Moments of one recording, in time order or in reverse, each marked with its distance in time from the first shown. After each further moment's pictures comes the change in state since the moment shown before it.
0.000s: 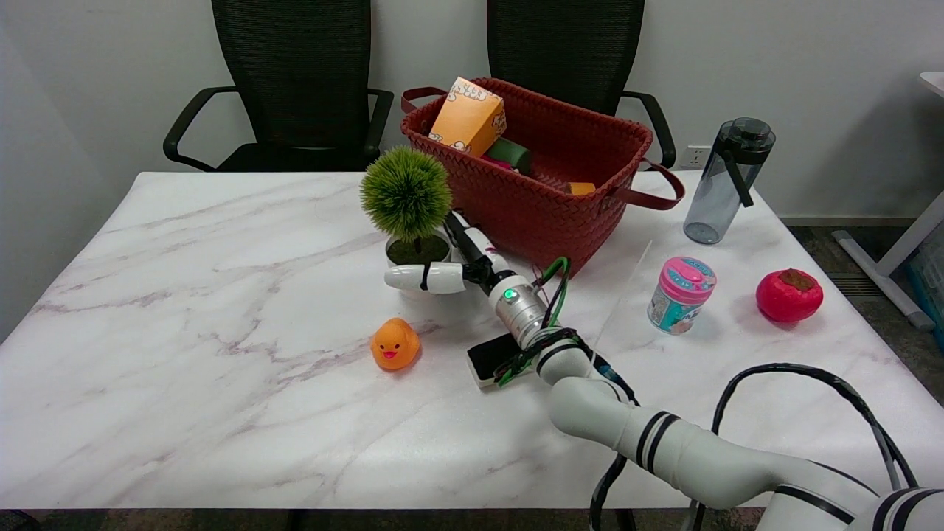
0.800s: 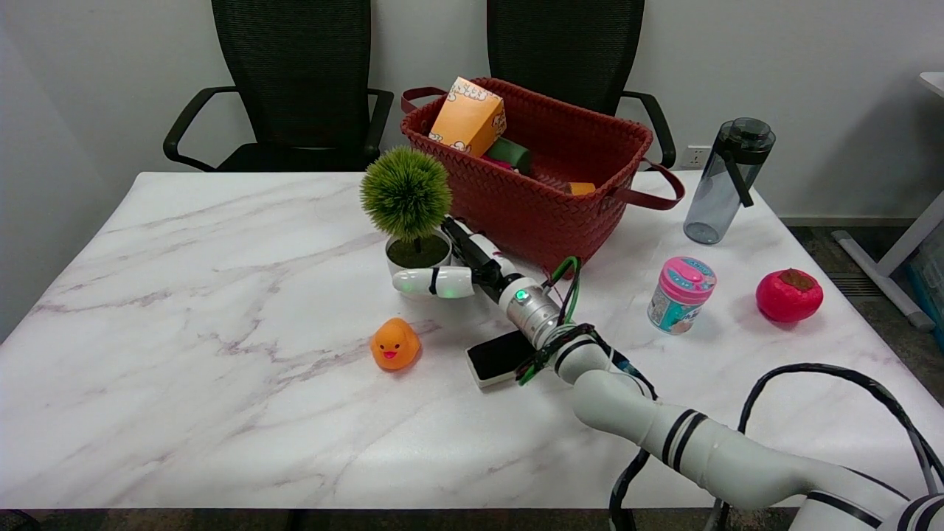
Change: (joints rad) arm -0.046 0.076 0.028 0.125 0.047 -0.137 -0.003
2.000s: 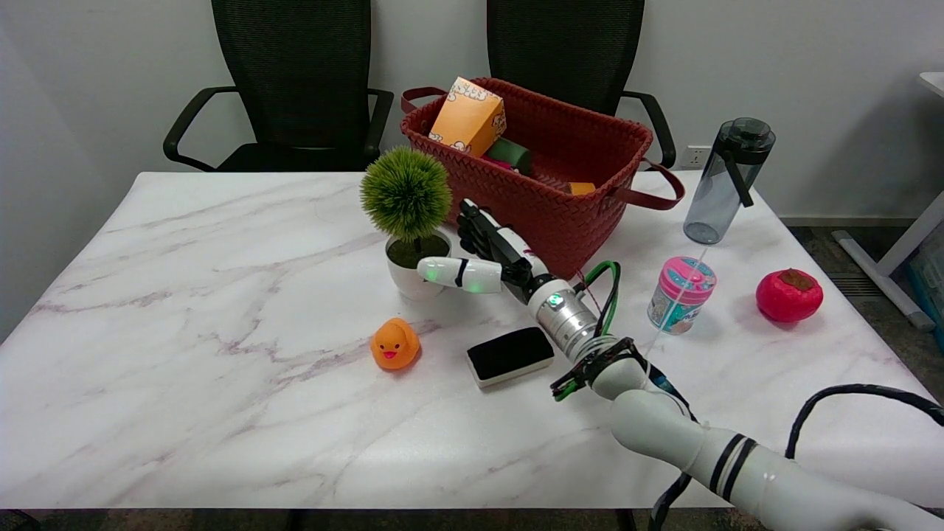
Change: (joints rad) arm -0.148 0.105 0.031 0.226 0.028 0.060 0.005
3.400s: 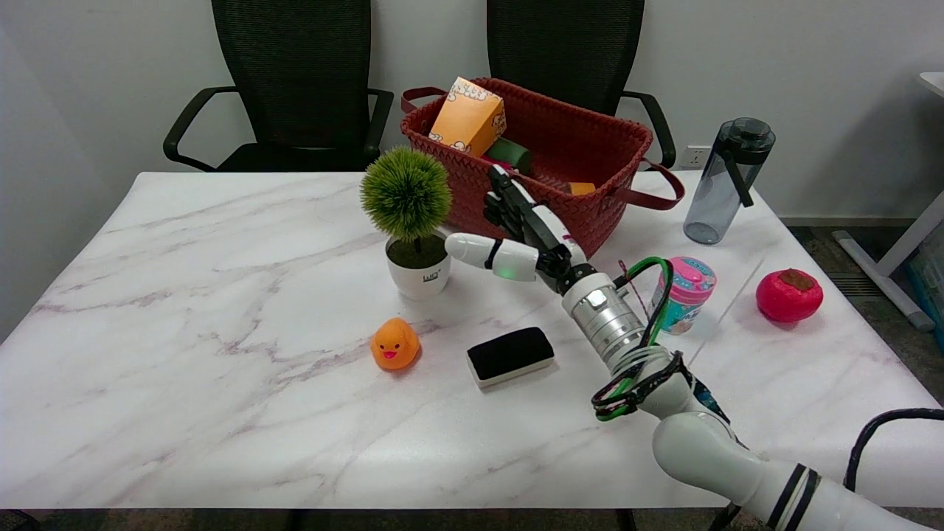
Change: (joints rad) arm -0.171 0.093 0.058 0.264 -0.022 0.108 0.001
